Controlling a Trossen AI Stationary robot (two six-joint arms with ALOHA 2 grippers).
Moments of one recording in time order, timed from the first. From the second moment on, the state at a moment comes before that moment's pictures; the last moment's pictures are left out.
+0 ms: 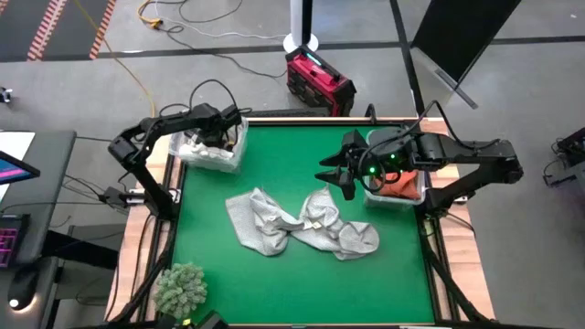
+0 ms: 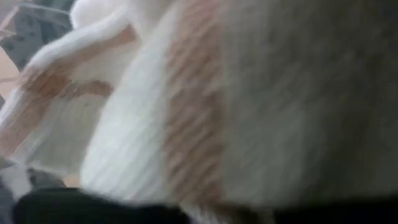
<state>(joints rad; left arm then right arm) 0.82 1.68 1.12 -1.07 -0.34 -0.28 0.08 1.30 1.50 -0.59 0.14 0.52</state>
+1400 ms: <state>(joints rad) 0.82 1.31 0.99 -0.91 -0.08 -0.43 0.10 1.30 1.50 -0.59 0.14 0.49</state>
